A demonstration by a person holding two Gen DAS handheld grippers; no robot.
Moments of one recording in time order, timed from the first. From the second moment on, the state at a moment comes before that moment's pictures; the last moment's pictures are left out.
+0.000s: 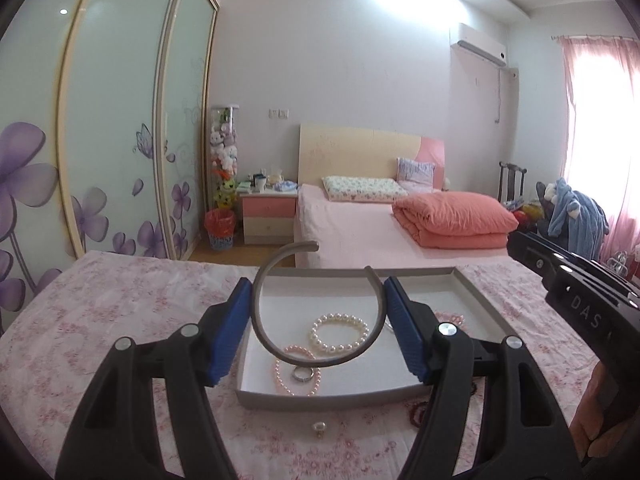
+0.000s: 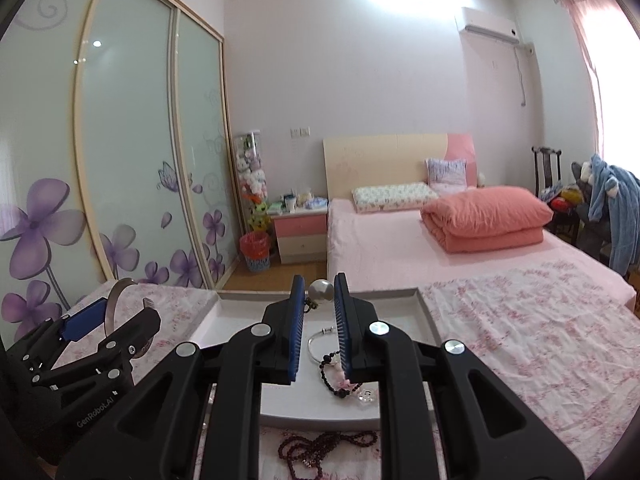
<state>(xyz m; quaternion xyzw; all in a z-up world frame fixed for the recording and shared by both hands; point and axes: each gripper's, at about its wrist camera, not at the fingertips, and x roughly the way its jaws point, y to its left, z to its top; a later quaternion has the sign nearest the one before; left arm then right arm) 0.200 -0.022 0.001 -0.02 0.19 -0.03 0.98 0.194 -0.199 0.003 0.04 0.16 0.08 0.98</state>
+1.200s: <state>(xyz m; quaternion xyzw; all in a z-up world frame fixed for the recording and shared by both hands) 0.254 0.009 -0.021 -0.06 0.25 -0.03 0.97 0.242 -0.225 -0.033 0.12 0.29 0.08 0.95</state>
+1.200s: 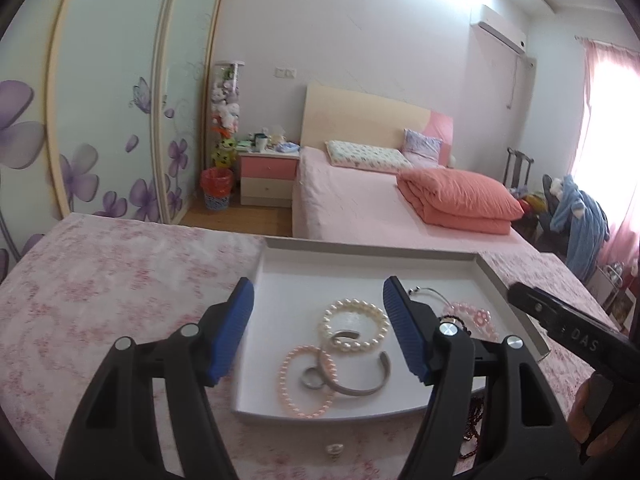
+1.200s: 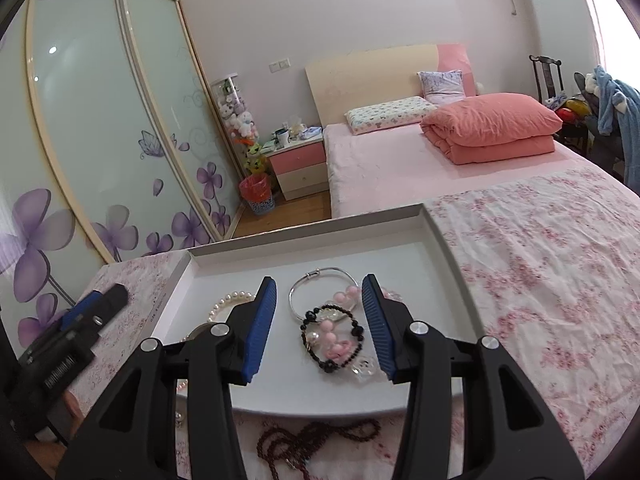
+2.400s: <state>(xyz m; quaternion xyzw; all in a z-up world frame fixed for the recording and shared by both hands) 0.171 0.063 -0.048 -0.06 0.31 0.02 0.95 0.218 -0.176 -0.099 0.03 0.44 0.03 0.90</state>
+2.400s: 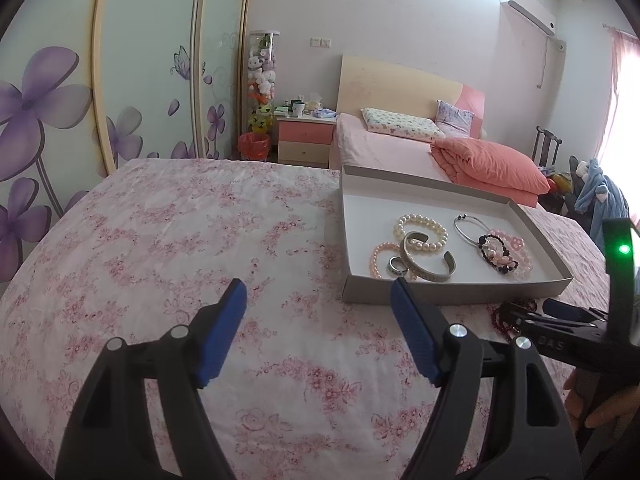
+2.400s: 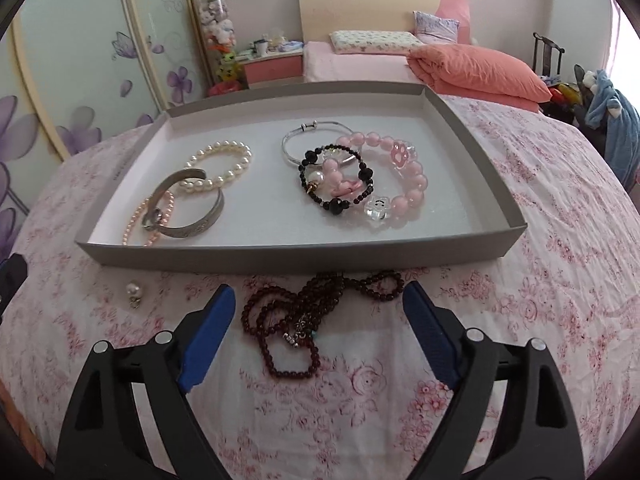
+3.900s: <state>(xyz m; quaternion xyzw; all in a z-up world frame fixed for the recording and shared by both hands) 0.229 -0.043 -0.099 0.02 0.44 0.00 0.90 0.186 -0.226 -0.099 -0.01 0.43 0.02 0.90</state>
